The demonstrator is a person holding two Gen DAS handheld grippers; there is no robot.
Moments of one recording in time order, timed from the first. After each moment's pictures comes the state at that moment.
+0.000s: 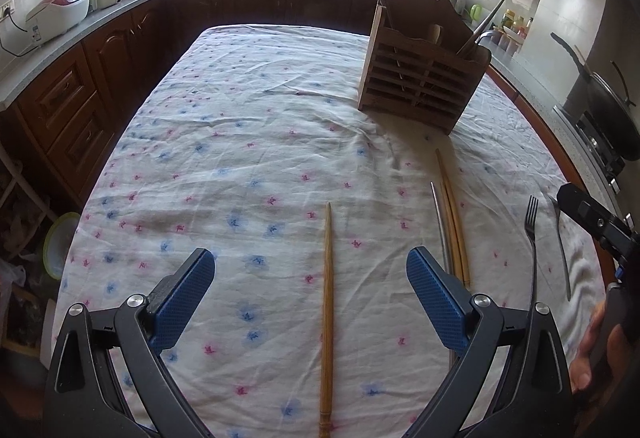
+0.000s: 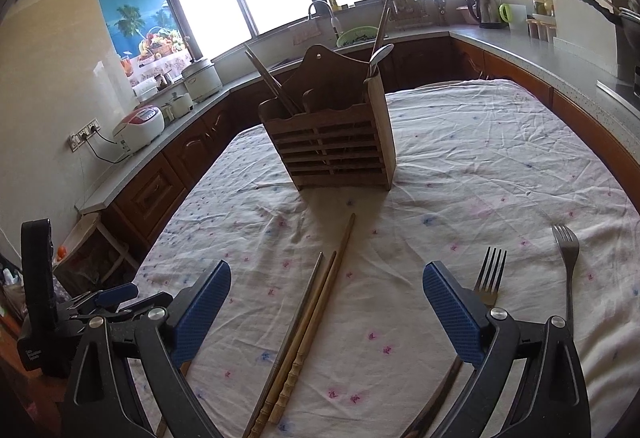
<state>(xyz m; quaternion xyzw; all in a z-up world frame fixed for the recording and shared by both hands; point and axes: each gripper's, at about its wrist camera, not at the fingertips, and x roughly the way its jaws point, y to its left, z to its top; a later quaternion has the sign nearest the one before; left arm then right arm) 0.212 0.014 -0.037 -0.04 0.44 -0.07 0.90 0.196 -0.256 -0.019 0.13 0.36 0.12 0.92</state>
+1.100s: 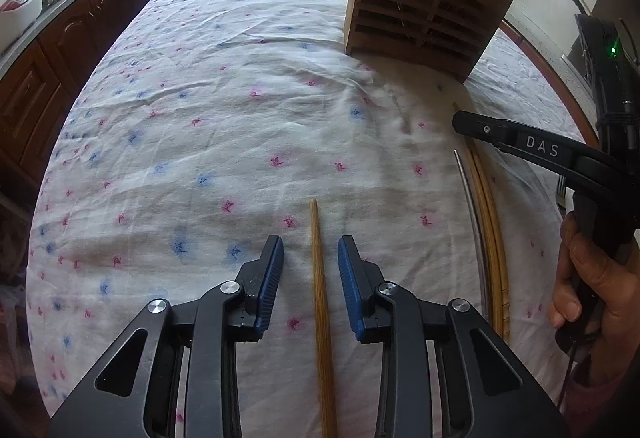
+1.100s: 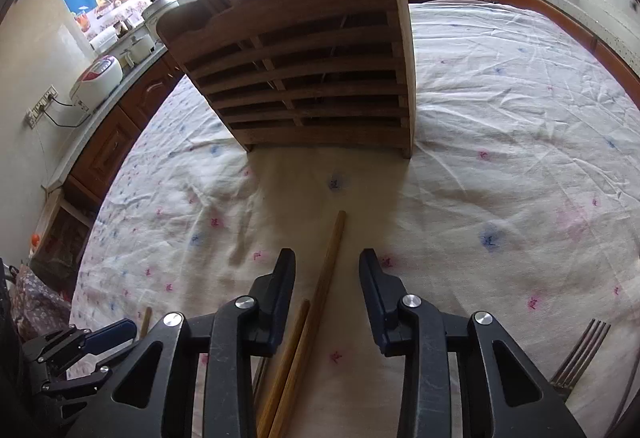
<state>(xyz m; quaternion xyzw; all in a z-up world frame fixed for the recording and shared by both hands) 0.274 -0.012 -0.085 0.01 0.51 -0.10 0.85 0.322 -0.226 -0.097 0.11 0.49 0.10 0.86</state>
